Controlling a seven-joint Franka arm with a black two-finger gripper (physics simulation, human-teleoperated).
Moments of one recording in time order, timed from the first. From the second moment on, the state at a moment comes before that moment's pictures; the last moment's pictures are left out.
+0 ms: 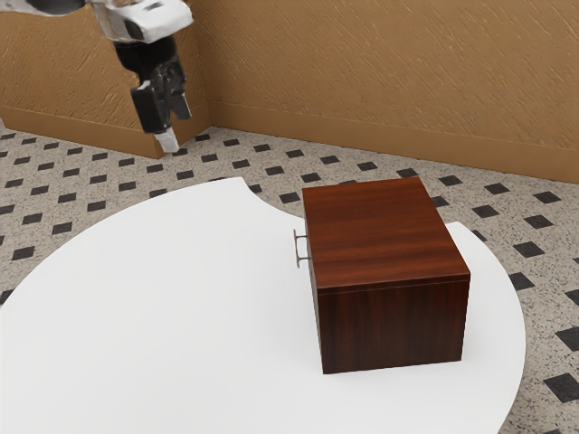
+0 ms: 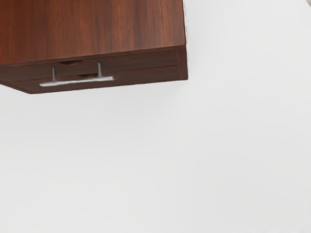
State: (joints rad) arm -0.28 -0.16 0.10 -1.62 -0.04 1.56 1.01
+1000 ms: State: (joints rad) arm -0.28 -0.13 0.15 -1.89 -0.05 1.87 0.72
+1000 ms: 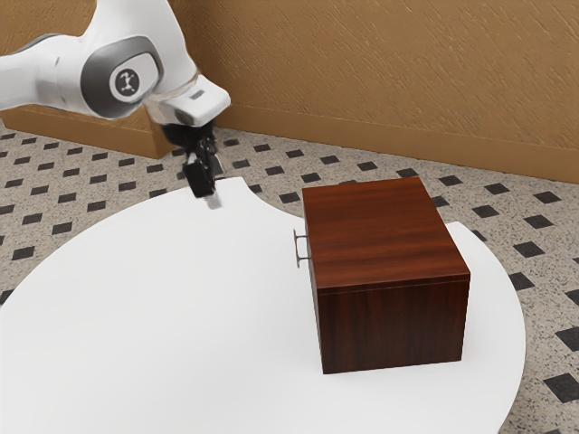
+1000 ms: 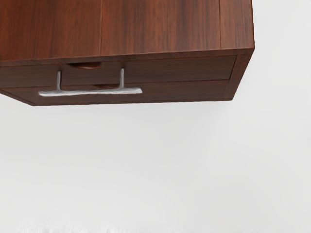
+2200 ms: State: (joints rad) arm -0.28 0.22 0.17 -1.84 -0.24 2.29 -0.75
